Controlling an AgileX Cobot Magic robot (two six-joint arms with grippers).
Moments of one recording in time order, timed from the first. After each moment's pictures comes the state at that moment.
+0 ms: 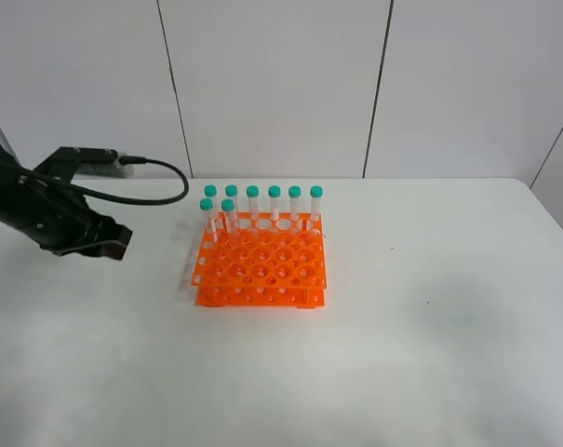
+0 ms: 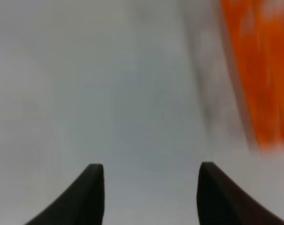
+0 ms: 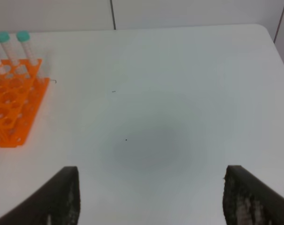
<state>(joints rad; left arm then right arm) -0.08 1.59 -0.92 -0.24 0.61 0.31 -0.02 -0.01 -0.51 0.01 1.01 0.03</state>
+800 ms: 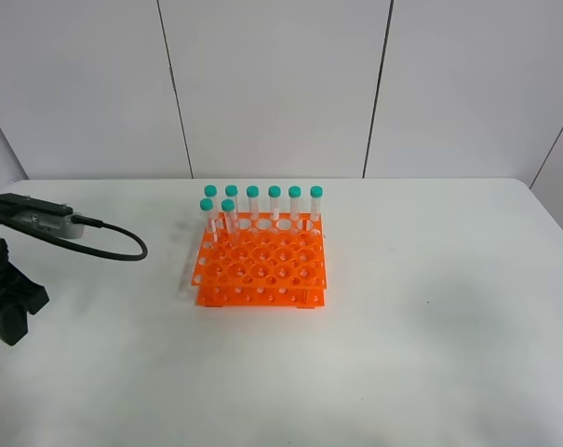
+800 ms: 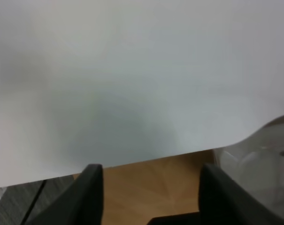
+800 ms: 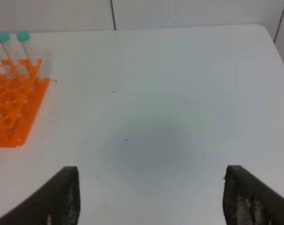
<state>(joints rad) -0.08 1.41 -0.92 0.04 1.21 0.15 -0.02 -0.01 -0.51 0.01 1.01 0.03</state>
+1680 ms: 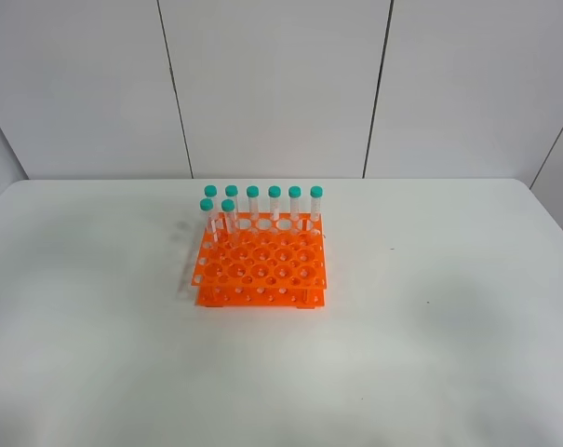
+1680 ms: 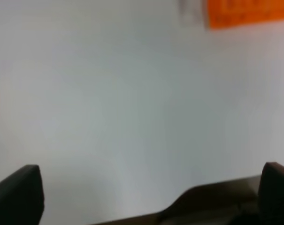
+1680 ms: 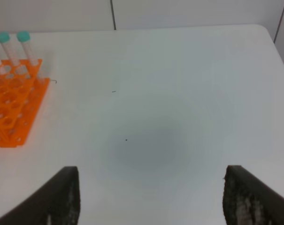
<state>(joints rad) -0.10 0.70 -0.89 -0.11 1.22 0.06 -0.02 -0.01 -0.51 0.01 1.01 0.03</state>
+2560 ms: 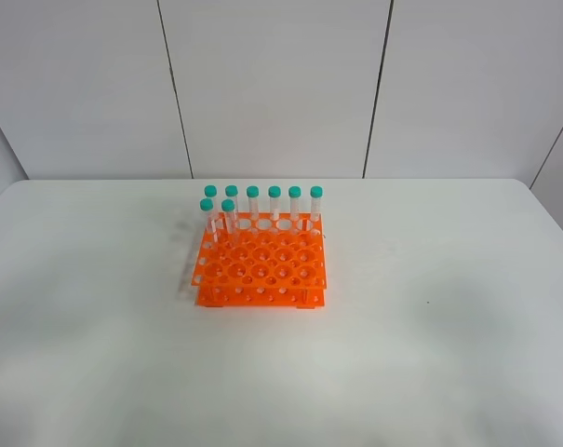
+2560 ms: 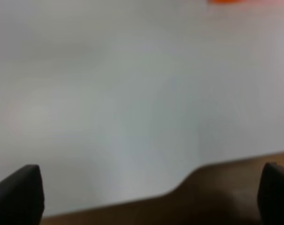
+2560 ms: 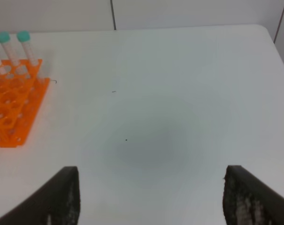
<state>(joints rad) -0.10 0.29 -0.54 -0.10 1.15 0.06 -0.02 -0.01 -0.51 0.01 1.01 0.03</state>
